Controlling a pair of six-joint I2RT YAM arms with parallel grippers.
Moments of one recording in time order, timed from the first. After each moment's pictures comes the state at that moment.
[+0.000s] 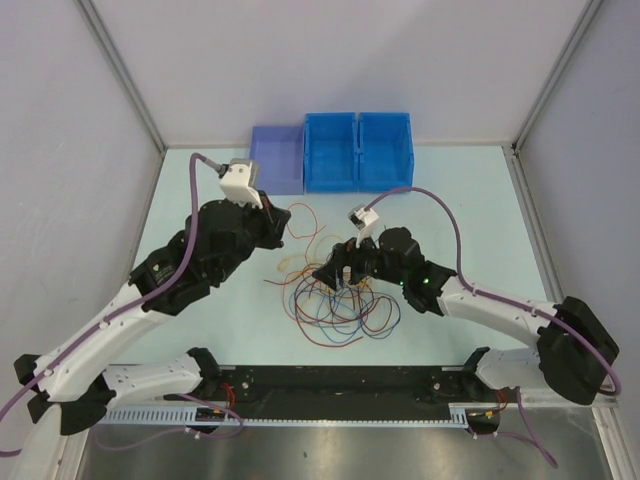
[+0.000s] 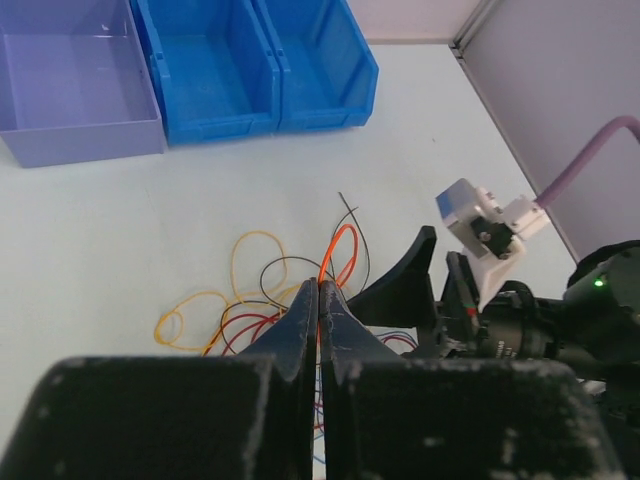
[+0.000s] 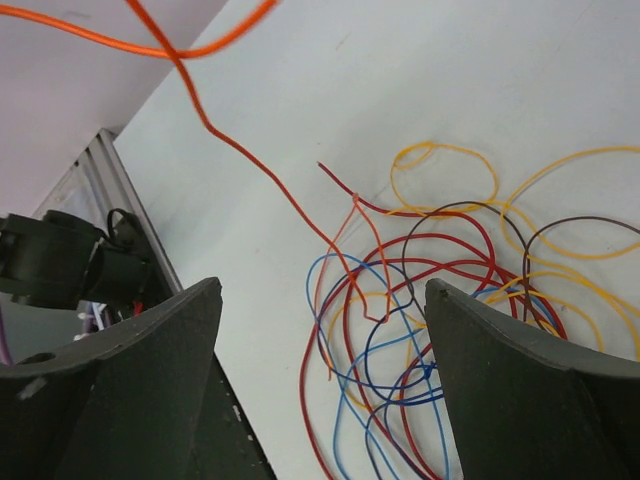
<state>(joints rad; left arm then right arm) -0.91 0.97 1.28 -0.58 -0.44 -0.46 0.84 1.25 0.73 0.26 -0.24 0.45</state>
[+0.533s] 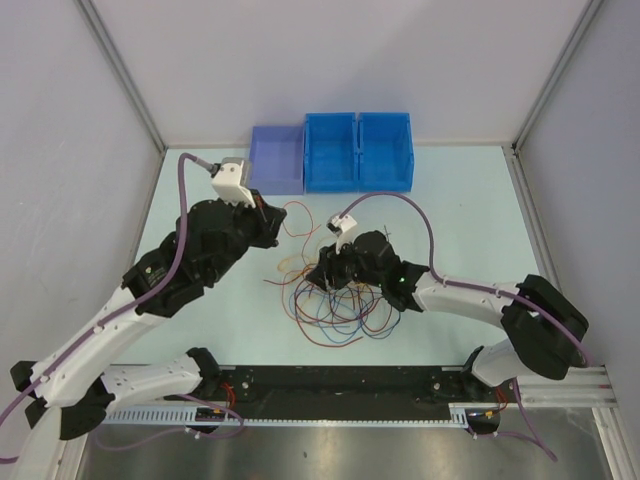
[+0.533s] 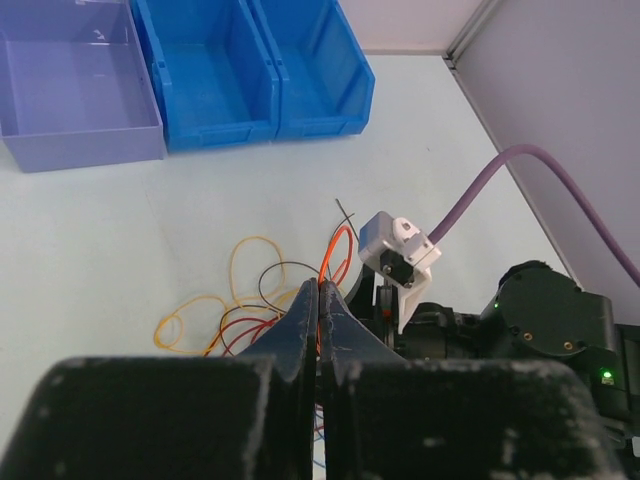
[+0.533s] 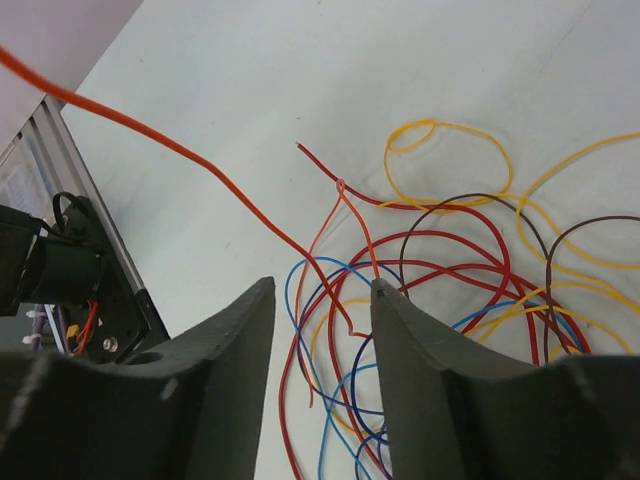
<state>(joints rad) -0.88 0.95 1.29 -0.58 -0.41 -0.46 0.91 1.45 0.79 0.30 -0.18 0.42</state>
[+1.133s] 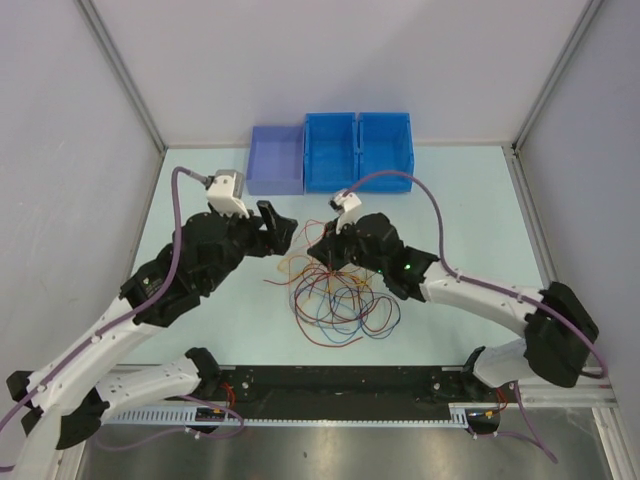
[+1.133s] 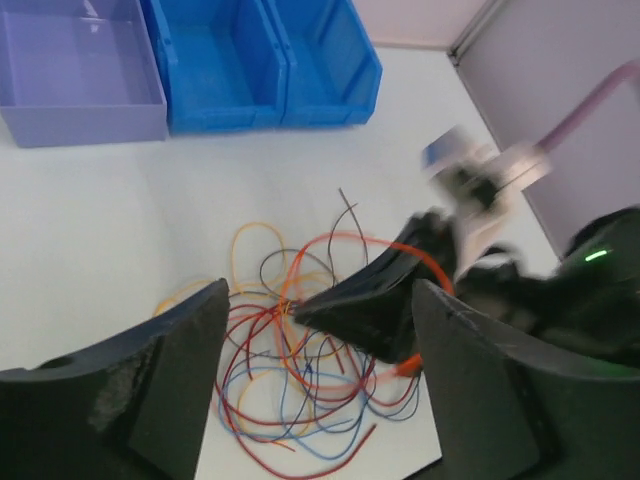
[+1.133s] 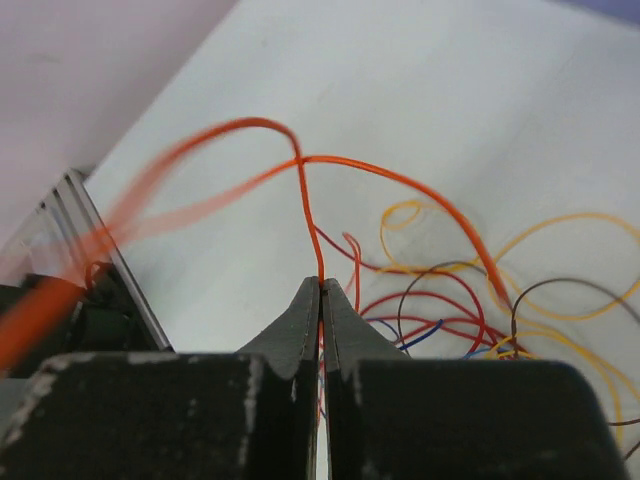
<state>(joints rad) -0.86 0.89 1.21 -0.57 -0.40 -0.48 0.91 1.42 0.94 0.18 -0.09 0.41</state>
